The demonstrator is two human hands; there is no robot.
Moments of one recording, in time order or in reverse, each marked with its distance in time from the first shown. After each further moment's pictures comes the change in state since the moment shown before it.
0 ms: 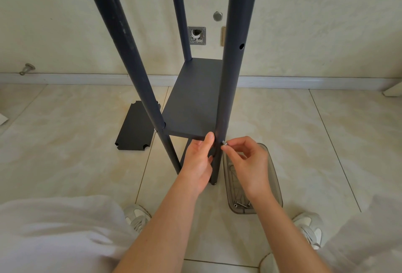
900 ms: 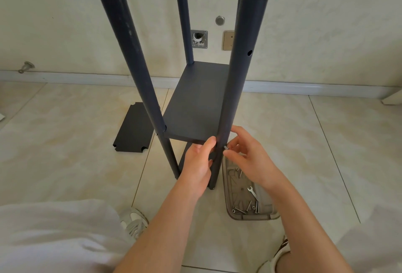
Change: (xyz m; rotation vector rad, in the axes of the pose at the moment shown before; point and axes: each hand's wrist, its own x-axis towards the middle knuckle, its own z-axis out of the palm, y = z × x) left_hand 0.009 -0.002 0.003 0.088 0.064 -0.027; right_hand 0.033 -0.019 -0.023 -0.269 -0.491 -0.188
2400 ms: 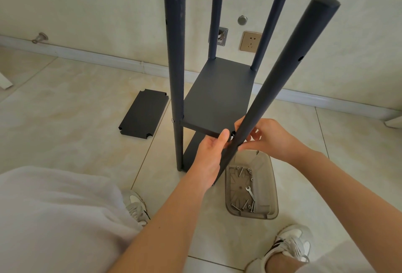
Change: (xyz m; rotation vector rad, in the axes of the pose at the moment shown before) left_hand -0.021 0.009 -0.001 0.110 -0.077 0.048; right_hand 0.046 -0.005 -0.040 -0.425 -0.301 -0.258
